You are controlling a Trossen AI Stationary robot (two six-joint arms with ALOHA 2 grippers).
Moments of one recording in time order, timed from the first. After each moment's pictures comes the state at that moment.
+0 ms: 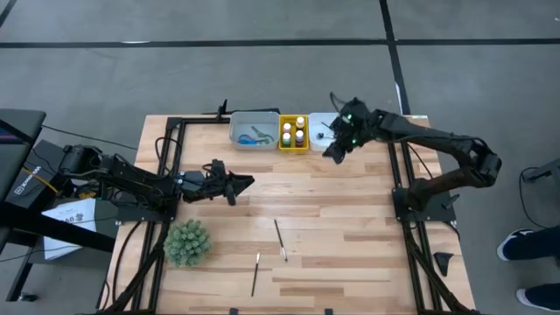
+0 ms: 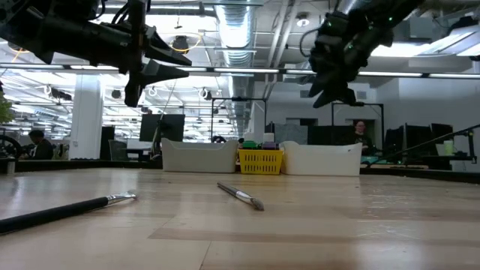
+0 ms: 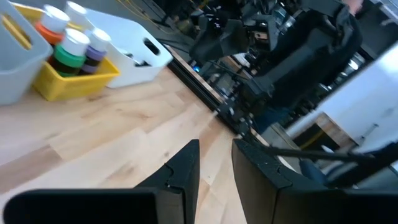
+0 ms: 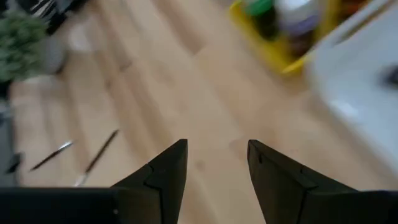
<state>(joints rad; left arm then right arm) -0.10 1.13 0.29 0.73 -0.42 -0.74 -0.59 1.33 0.99 -0.59 -0.40 0.22</state>
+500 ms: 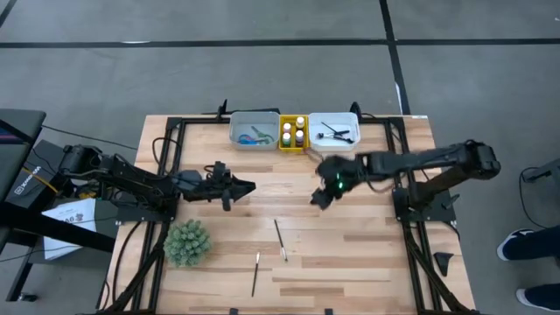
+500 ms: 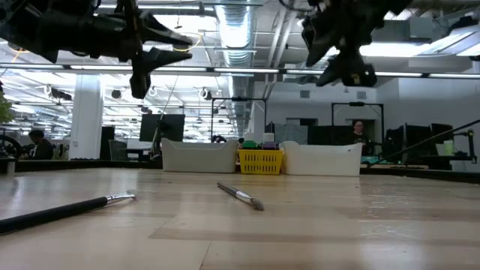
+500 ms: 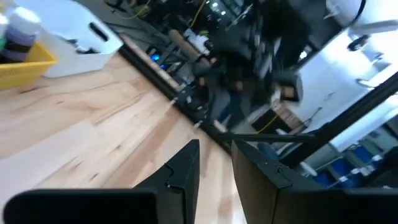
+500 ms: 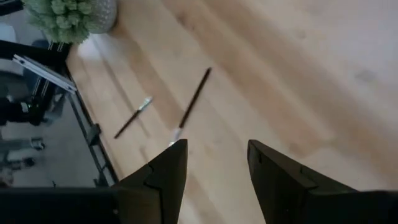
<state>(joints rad) -0.11 1.13 0.29 0.82 -0.25 -0.74 0.00 1.35 0.99 -0.51 -0.20 0.89</state>
